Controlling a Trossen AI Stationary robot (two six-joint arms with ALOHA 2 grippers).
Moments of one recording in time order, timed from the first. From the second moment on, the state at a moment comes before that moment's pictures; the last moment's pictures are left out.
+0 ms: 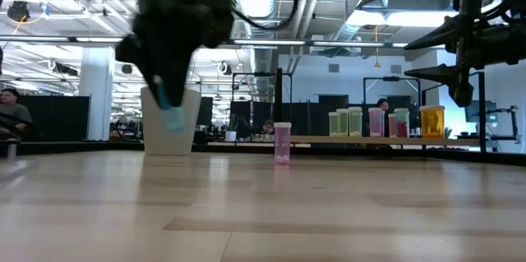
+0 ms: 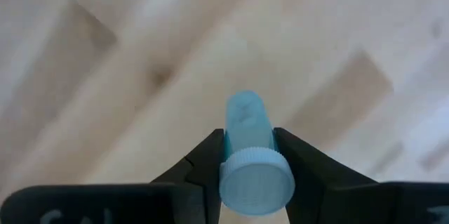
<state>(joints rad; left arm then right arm) -0.24 1.78 1.32 -0.95 -0.03 -1.01 -0.30 0.01 0.06 -0.12 0.03 0.94</state>
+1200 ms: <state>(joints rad) 0.20 2.03 1.64 -1.07 0.01 -0.77 -0.30 0.02 0.06 -0.12 0.03 0.94</state>
